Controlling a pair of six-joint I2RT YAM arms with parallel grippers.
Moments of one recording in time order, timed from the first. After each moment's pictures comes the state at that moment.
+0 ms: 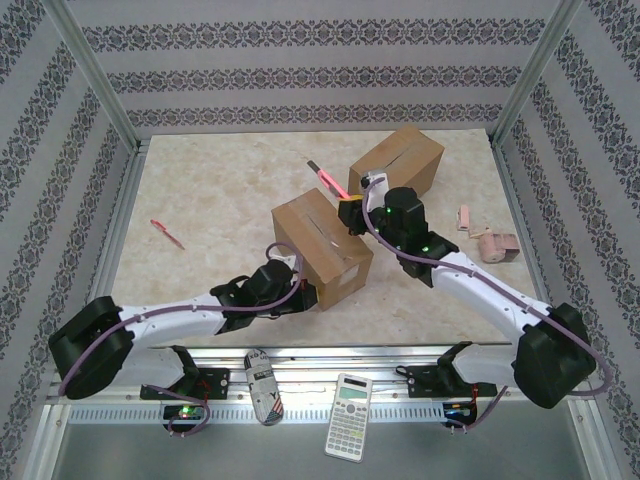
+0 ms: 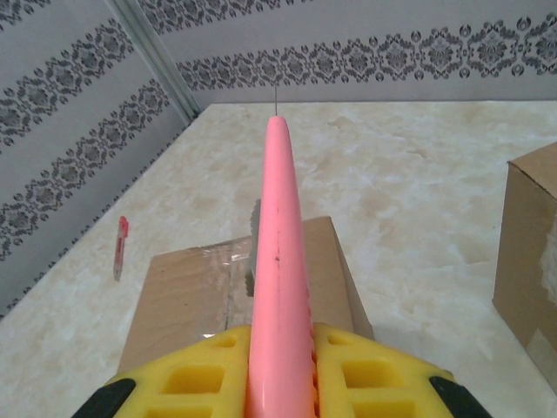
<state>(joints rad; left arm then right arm) -0.90 1.29 0.54 0.09 0.11 -1.02 0.56 1.26 0.84 0.10 -0.14 0.36</state>
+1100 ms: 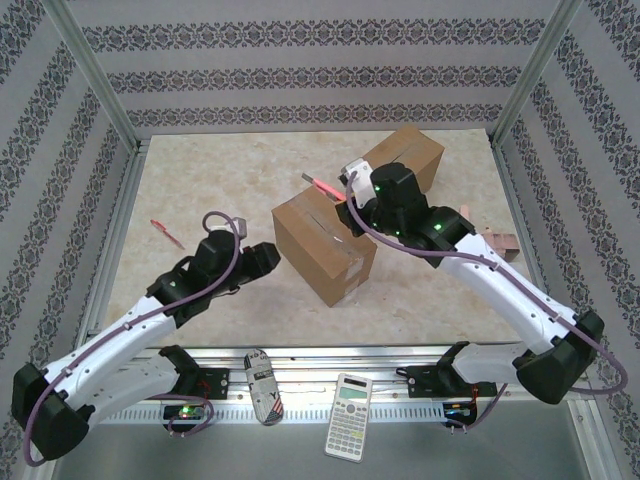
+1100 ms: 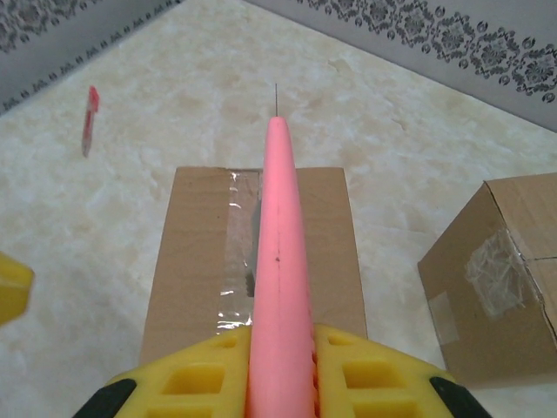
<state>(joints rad) -0.62 0.90 0.72 -0.40 0.02 -0.95 0.68 1.28 1.29 -0.61 -0.01 0.05</state>
